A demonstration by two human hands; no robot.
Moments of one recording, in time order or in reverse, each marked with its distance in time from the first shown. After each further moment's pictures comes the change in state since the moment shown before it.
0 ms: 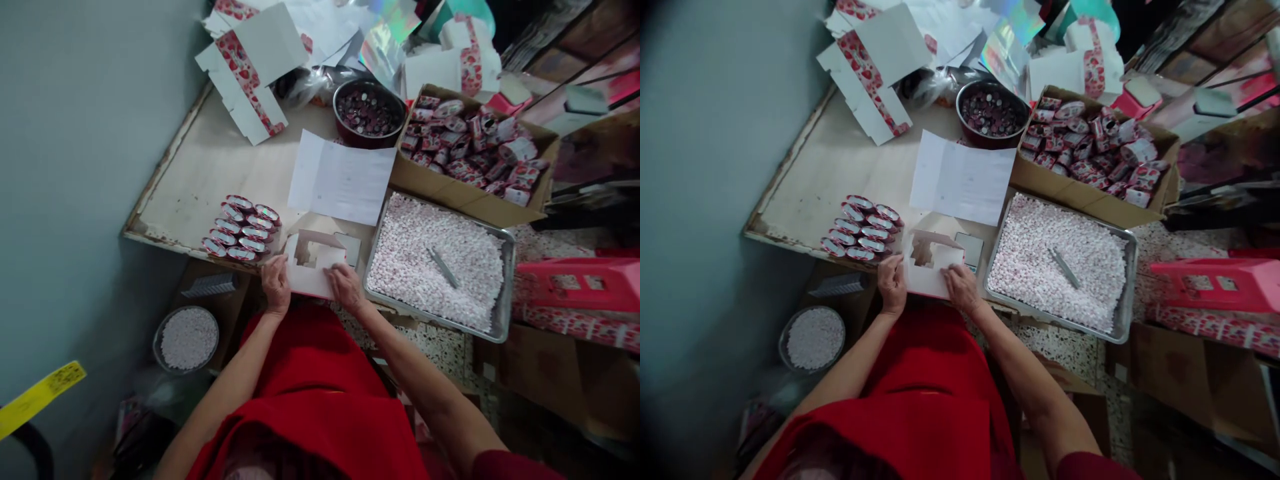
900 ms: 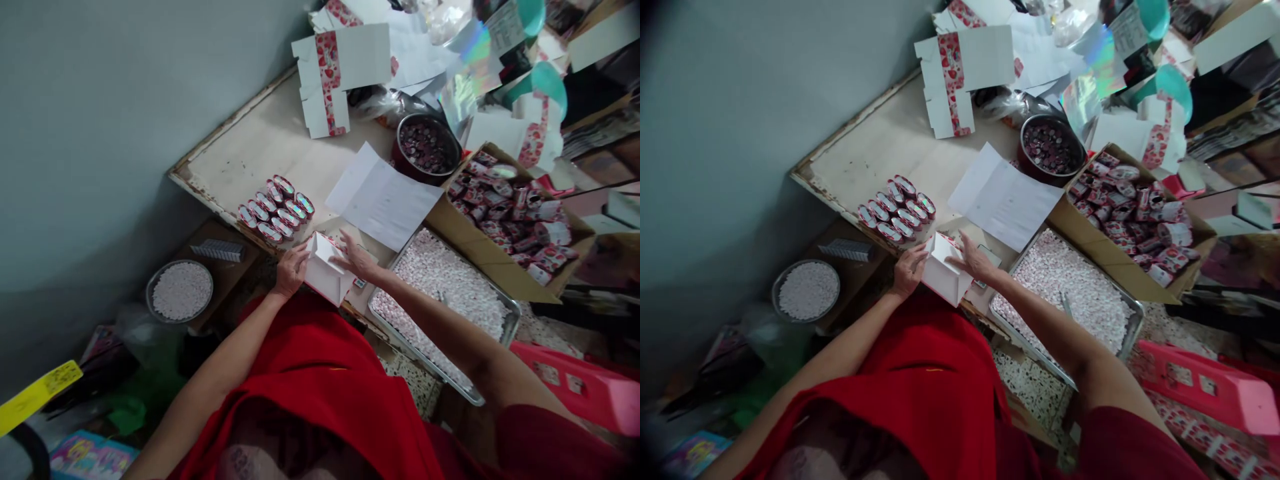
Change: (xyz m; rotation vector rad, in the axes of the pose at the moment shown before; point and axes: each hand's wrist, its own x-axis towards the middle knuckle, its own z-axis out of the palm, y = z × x) left_hand -0.002 -0.006 -0.008 -0.118 -0.018 -0.025; right_hand 0.135 0.011 -0.025 0.160 -0.643 0.205
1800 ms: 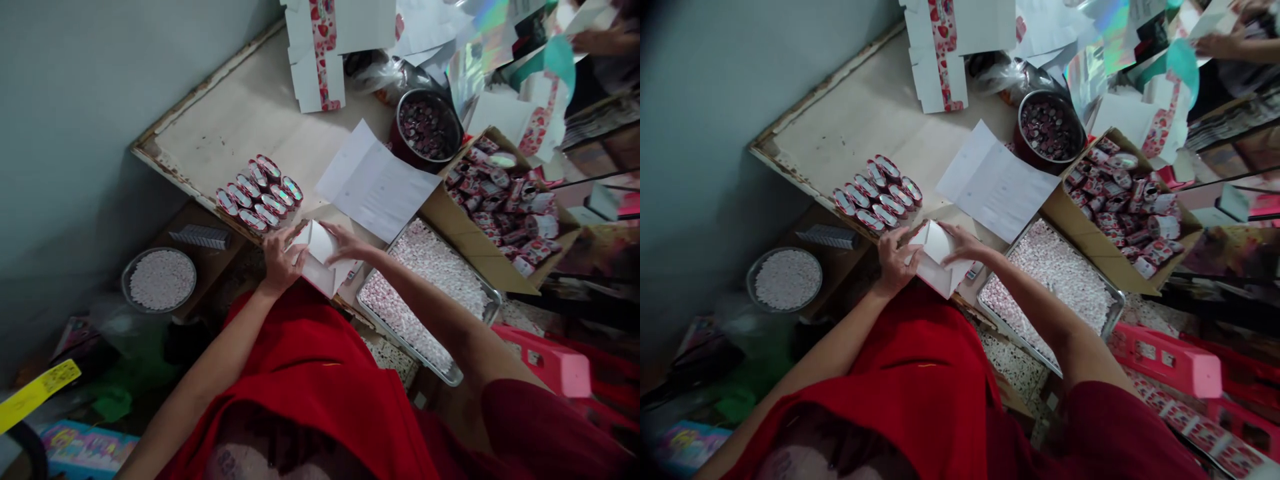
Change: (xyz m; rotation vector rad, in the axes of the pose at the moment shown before) left_hand 0.010 0.019 0.012 0.197 0.016 0.016; right_hand 0.039 0.031 -0.022 0.145 -0.295 -0.171
